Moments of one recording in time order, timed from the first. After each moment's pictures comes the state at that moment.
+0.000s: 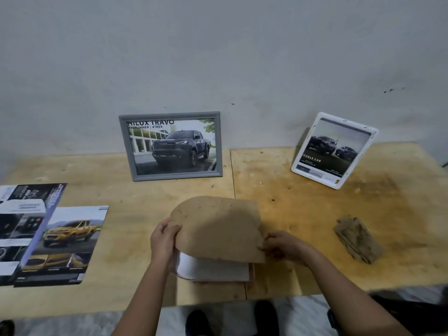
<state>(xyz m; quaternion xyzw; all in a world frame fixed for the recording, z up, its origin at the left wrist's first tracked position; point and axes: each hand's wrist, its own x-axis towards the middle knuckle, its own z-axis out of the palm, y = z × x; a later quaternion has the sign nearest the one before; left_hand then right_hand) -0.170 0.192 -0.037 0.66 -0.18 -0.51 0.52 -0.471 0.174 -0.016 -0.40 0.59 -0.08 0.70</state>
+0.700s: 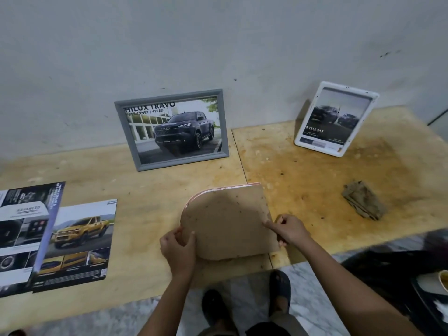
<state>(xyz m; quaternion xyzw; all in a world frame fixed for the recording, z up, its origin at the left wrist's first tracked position) -0.138 0.243 -0.076 0.78 -0.38 -0.32 0.38 -0.410 0.221 -0.045 -0.43 0.76 -0.17 0.45</state>
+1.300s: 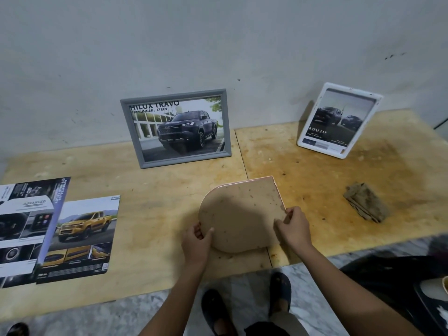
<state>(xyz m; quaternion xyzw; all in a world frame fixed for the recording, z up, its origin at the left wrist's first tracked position) -0.166 0.236 -0.076 0.75 -0.38 -0.41 0.35 -0.407 0.225 -0.055 -0.44 0.81 -0.22 0.31</state>
